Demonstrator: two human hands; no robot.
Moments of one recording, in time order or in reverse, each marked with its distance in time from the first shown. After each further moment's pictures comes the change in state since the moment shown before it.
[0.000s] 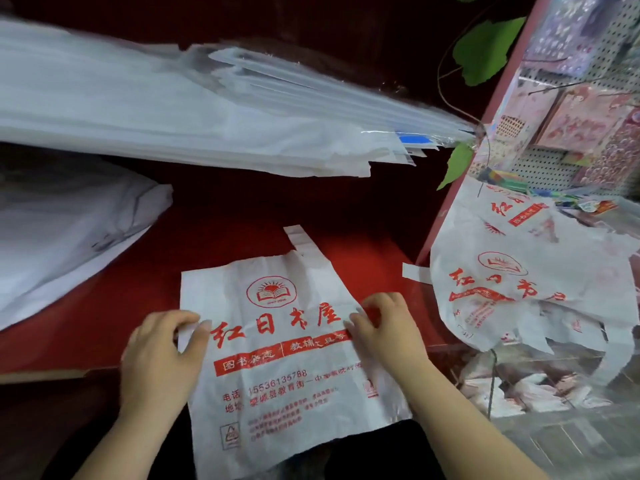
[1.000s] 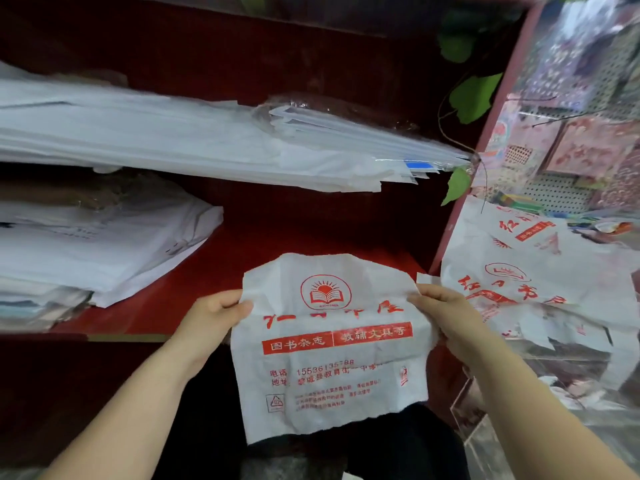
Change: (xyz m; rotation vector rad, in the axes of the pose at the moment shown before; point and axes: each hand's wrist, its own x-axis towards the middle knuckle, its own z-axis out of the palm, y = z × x) left_hand -0.011 0.007 -0.050 -0.747 -0.418 -0.161; right_hand -0.034 0.010 -0.061 0.819 -0.147 0.117
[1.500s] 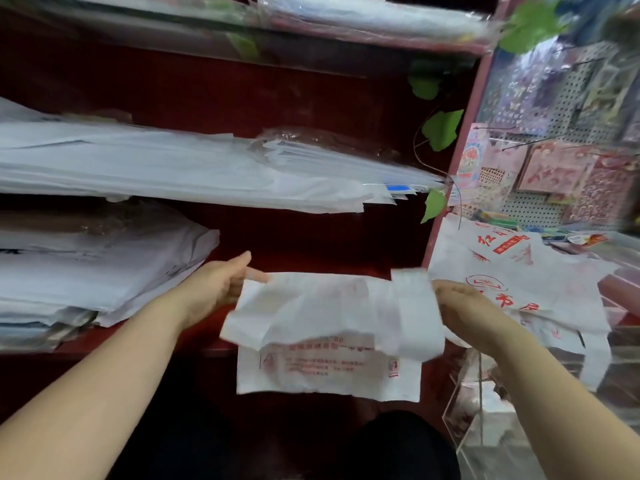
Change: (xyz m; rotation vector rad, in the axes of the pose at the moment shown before) left_hand 0.015 0.068 -0.003 0.044 -0.241 0.033; right_hand -0.023 -0.034 -0.033 0.060 -0.158 -0.107
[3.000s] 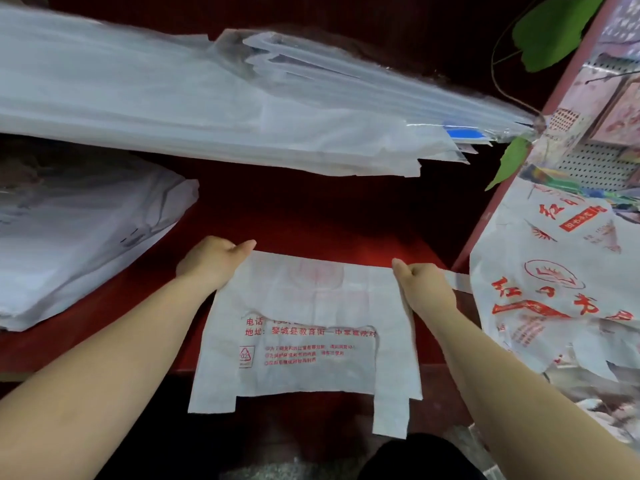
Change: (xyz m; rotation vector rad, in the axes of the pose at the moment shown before) left_hand 0.141 -0.082 -0.019 0.795 0.381 -0.226; right_hand 0.147 0.072 0.043 -0.813 0.384 0.213
